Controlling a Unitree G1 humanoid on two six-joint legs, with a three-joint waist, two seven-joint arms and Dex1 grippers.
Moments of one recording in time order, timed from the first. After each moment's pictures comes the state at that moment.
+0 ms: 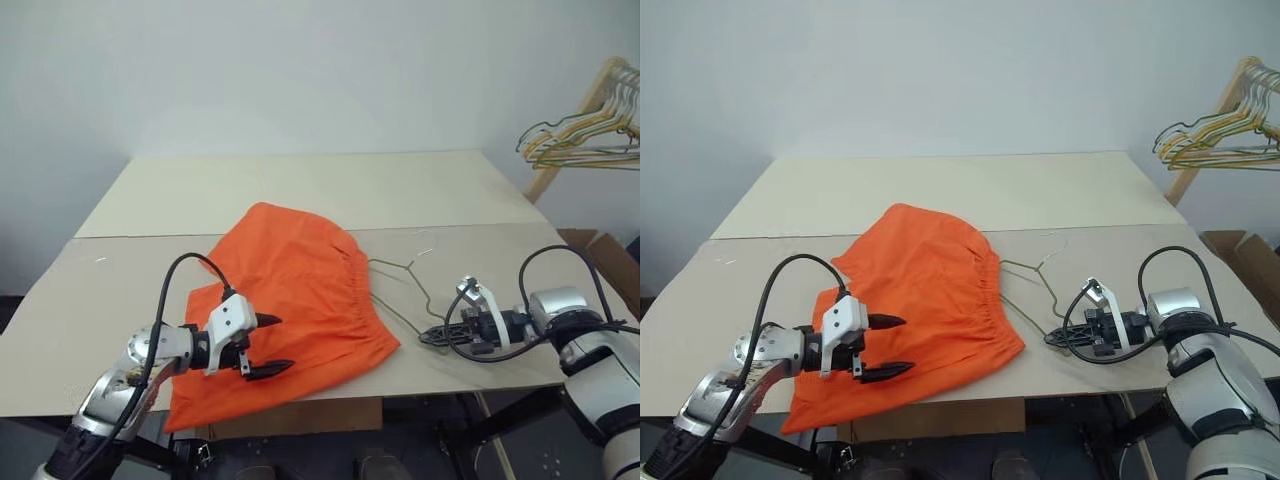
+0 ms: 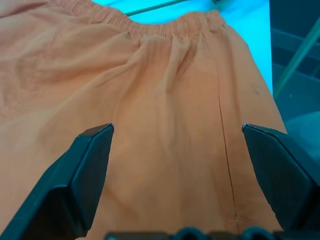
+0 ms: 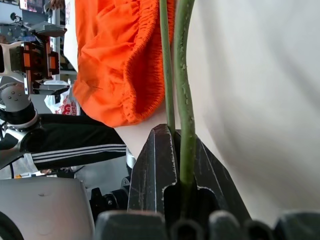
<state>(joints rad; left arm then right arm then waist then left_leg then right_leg) -0.06 0.70 -0.12 -0.30 -0.33 0.40 -1.00 -0.80 -0.80 0.65 0.94 0.69 0.97 1.56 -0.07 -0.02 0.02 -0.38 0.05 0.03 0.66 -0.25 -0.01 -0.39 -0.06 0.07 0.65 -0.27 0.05</state>
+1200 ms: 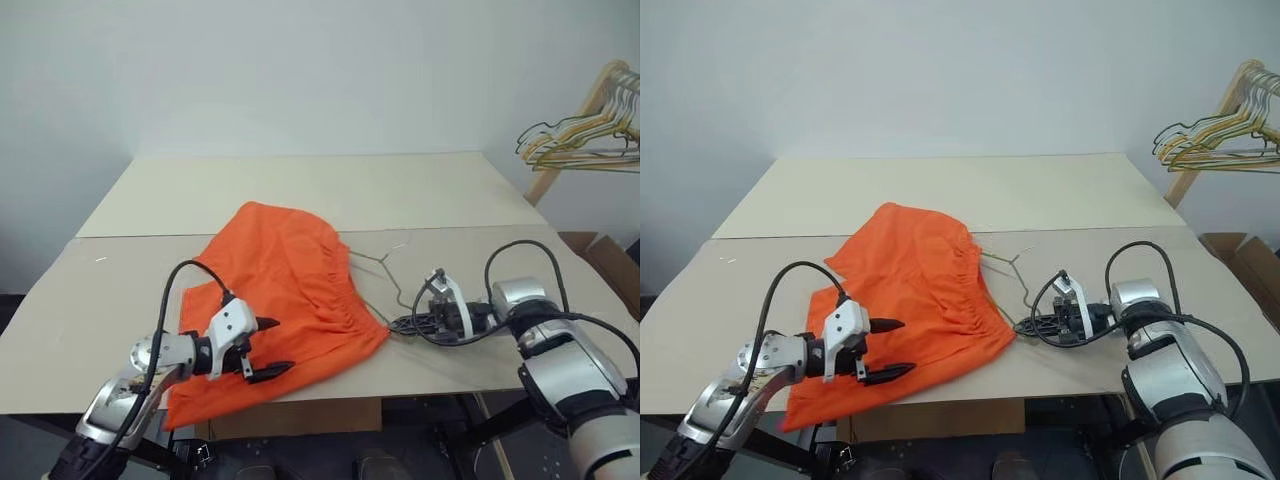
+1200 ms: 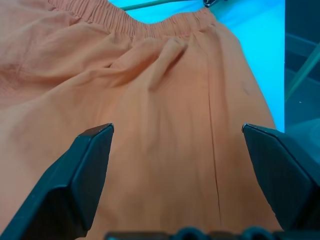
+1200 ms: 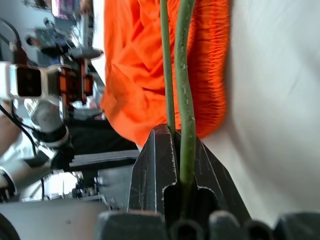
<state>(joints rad) -0.02 0.68 -0.13 -0.30 -0.31 0.39 -0.95 -0.87 -0.62 0.56 1.04 0.56 1.08 1.56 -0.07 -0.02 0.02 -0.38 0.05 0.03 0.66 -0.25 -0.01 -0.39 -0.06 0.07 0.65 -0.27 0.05</state>
